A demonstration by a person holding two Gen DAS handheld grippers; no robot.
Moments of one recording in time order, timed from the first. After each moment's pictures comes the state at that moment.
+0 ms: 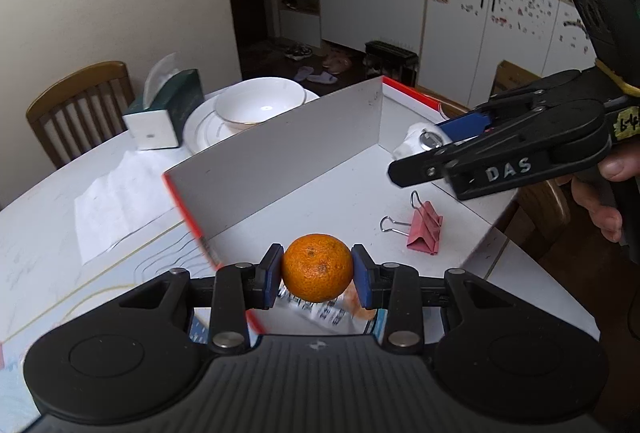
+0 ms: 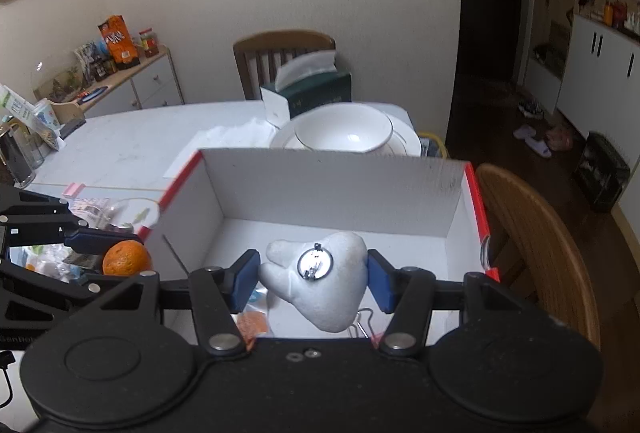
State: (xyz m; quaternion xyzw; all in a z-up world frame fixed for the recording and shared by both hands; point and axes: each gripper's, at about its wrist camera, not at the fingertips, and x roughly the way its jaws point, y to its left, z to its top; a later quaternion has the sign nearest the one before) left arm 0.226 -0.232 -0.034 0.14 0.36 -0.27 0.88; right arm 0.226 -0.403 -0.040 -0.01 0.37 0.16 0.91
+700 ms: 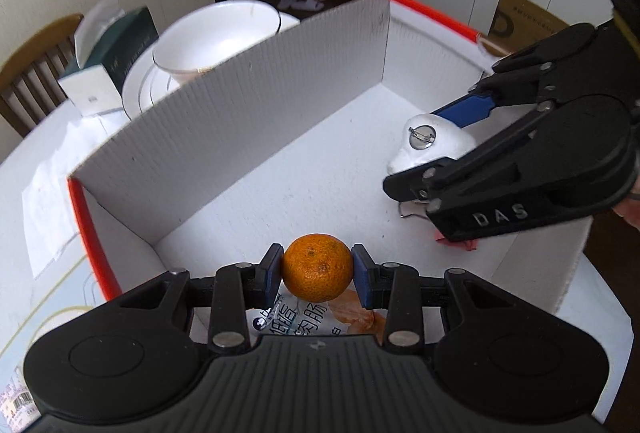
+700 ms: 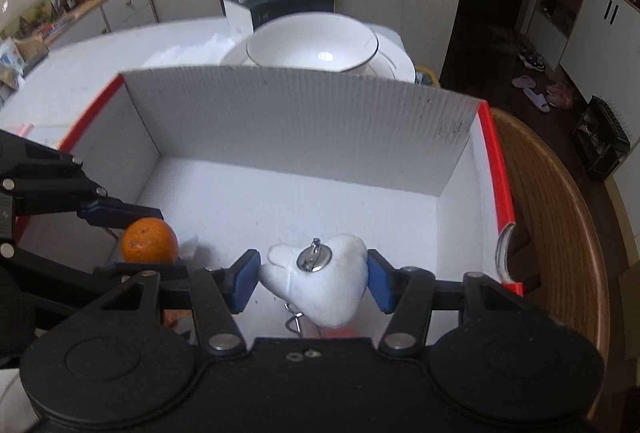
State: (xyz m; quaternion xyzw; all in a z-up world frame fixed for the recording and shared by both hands) left arm 0.298 -0.283 -0.091 0.18 0.47 -0.27 0.82; right arm 0.286 -0.401 -0.092 -0.07 0.48 0.15 0.86
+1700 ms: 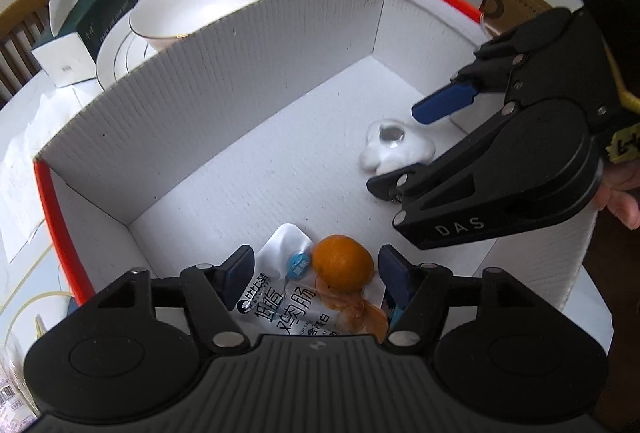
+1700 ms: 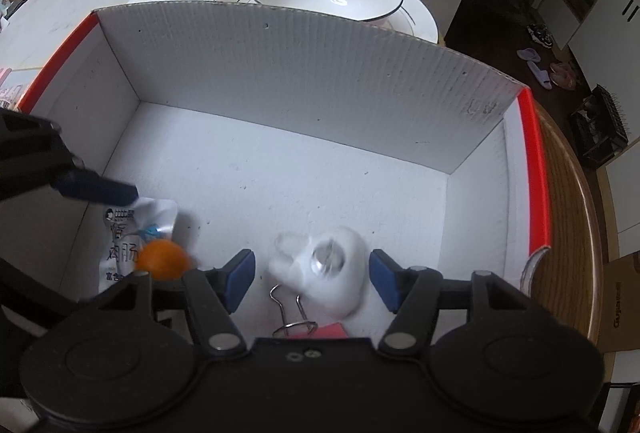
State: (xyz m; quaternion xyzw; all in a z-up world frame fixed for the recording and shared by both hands) left arm 0.308 -0.278 -0.094 0.17 0.51 -0.29 0.79; right arm 0.310 -0.382 -0.109 -0.12 0.54 0.14 0.82
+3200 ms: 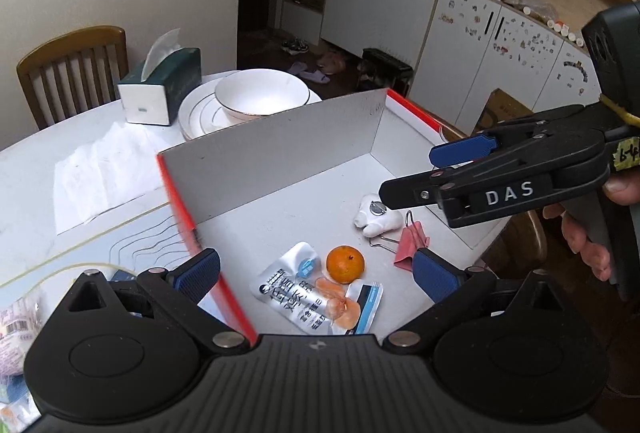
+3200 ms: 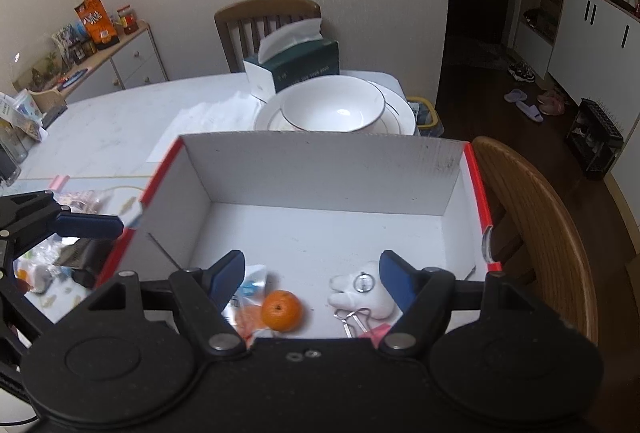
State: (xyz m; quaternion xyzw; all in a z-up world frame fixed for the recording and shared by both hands) left arm 0.235 -0.208 -0.028 0.05 0.39 -0.28 0.88; right arm 0.235 -0.388 -0.025 0.00 0.42 0.14 0.90
